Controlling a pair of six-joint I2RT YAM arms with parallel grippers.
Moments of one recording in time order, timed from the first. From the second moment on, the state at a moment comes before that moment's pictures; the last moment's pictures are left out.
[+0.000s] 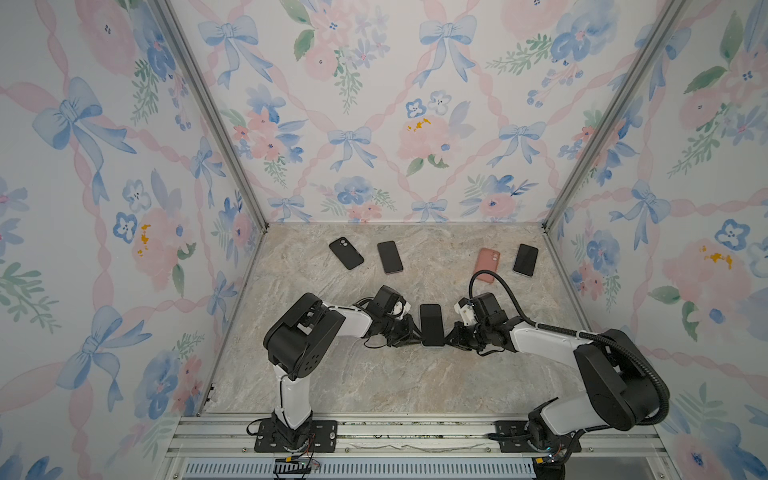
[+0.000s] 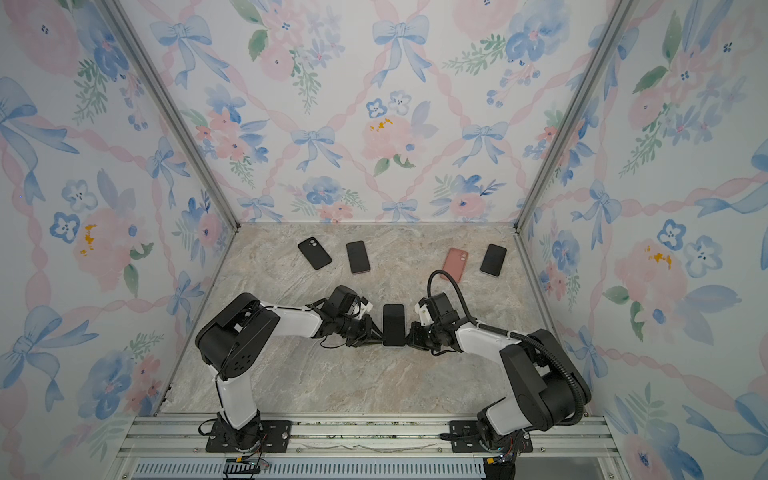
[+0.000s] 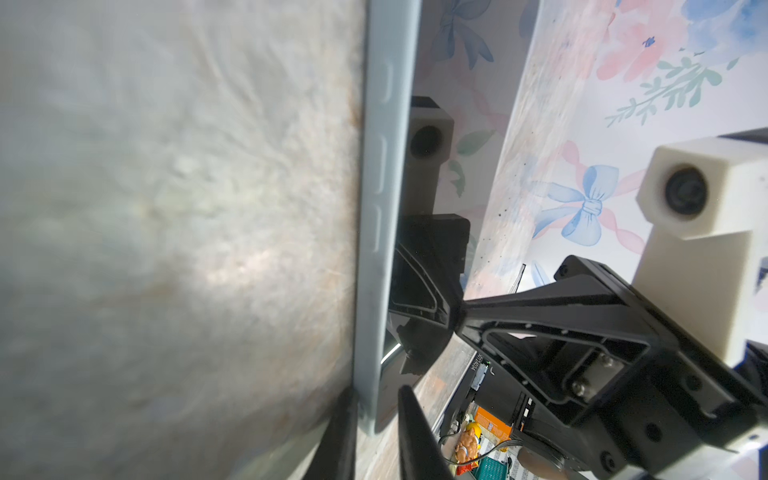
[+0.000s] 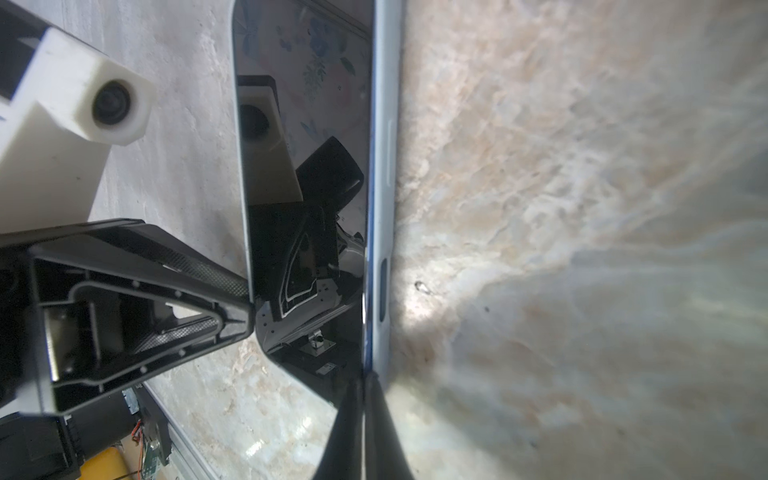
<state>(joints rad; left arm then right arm) -0.65 1.89 0.87 0.09 0.70 -0.93 0.47 1.51 0.61 -0.16 -0.44 0.60</state>
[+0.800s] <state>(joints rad) -0.60 1.86 0.99 -0.13 0.59 -0.75 0.44 1.54 0.88 -0.41 -0.32 0.49</state>
